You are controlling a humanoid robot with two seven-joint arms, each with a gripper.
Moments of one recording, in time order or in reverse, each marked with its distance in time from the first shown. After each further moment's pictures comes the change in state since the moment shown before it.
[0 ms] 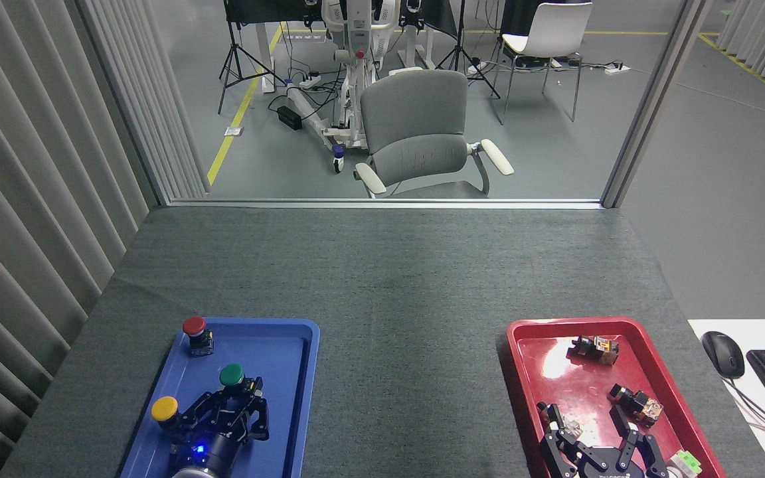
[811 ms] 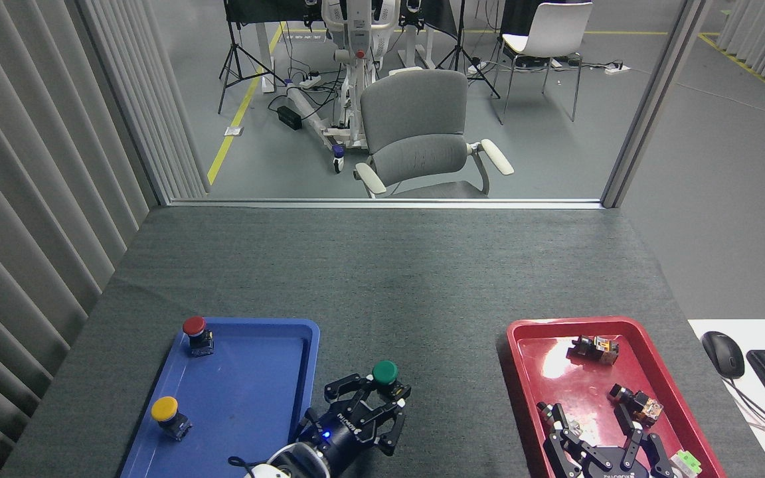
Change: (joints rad) left arm -0.170 -0.100 -0.463 0.025 -0.027 -0.121 0.011; right arm -0.006 -0.018 0.000 0.018 -0.001 -0.002 -0.010
